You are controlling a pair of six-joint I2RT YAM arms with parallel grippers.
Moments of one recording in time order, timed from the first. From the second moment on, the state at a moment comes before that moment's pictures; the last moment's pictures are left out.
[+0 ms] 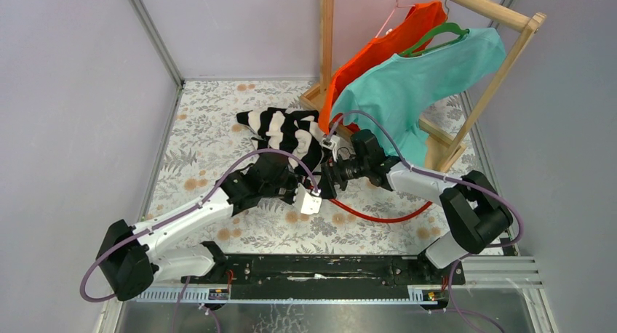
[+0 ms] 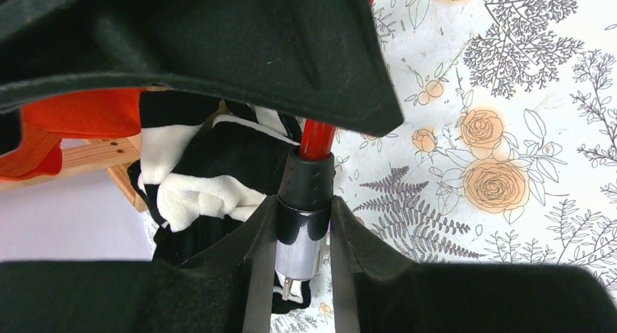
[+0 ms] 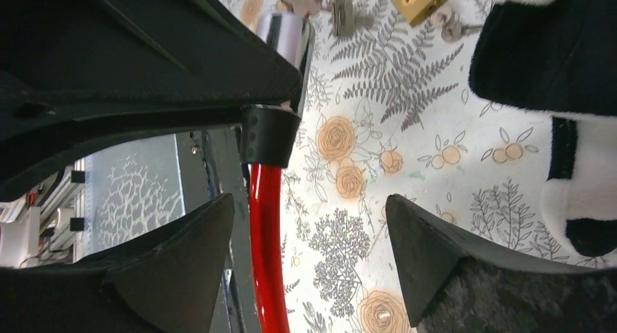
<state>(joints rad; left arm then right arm) -0.81 1.15 0.80 -0.40 0.27 1.15 0.62 1.56 0.82 0.07 -0.88 0.19</state>
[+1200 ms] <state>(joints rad) -0.81 1.13 0.76 -0.35 0.32 1.08 0.66 1.49 0.80 0.17 -0.80 0.22</state>
